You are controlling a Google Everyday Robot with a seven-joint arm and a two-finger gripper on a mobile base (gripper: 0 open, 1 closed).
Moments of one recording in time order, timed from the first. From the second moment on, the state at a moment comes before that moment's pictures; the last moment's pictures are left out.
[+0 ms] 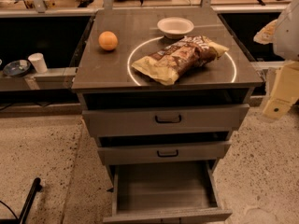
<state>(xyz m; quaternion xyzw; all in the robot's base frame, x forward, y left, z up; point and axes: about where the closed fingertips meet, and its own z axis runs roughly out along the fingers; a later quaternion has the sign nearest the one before) 0.438 -0.216 0.978 -0.60 0.78 -0.04 0.16</state>
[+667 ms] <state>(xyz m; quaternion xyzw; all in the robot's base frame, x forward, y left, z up) 0.453 -0.205 0.973 -0.63 0.76 -0.04 0.18</state>
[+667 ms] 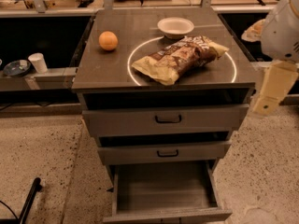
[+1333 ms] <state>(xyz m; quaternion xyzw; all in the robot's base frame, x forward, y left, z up) 0.487 -0.175 0.943 -0.68 0.71 -0.03 0.15</state>
